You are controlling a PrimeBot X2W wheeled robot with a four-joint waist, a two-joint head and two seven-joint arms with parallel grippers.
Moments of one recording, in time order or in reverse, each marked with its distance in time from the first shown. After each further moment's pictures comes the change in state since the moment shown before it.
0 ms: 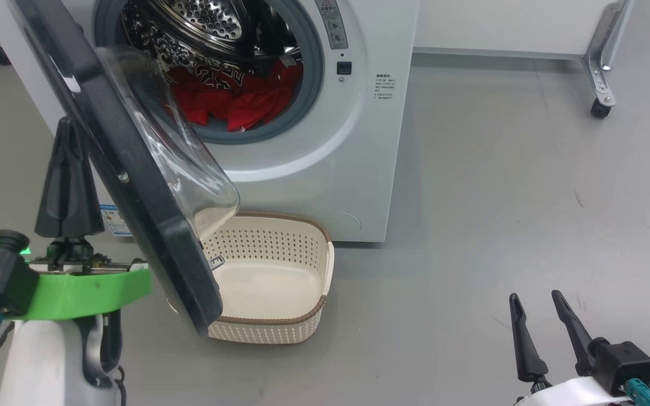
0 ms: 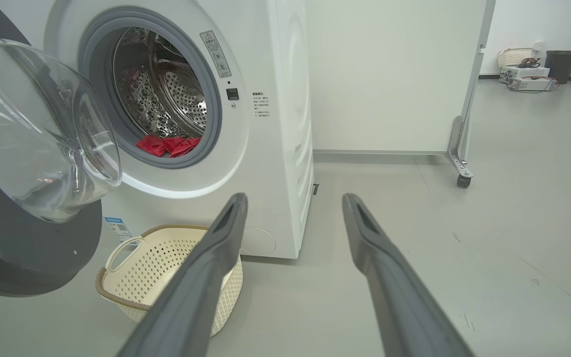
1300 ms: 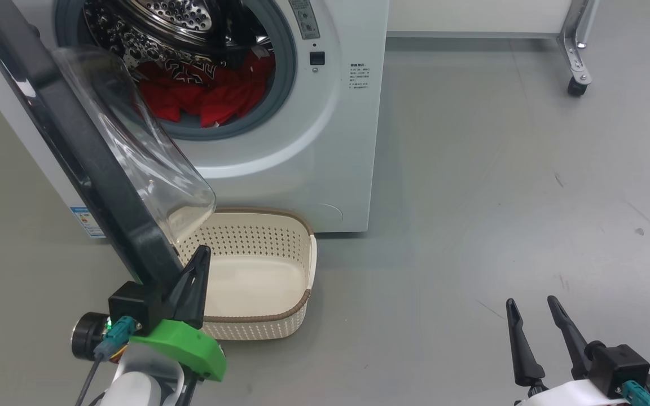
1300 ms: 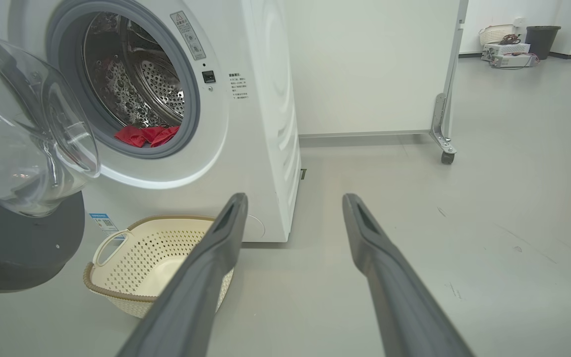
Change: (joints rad) left arm 0.097 0.002 -0.240 0.326 -0.053 -0.008 0.143; right arm 0.000 0.043 -0.039 0.038 -0.026 0.050 0.000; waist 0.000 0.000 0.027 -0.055
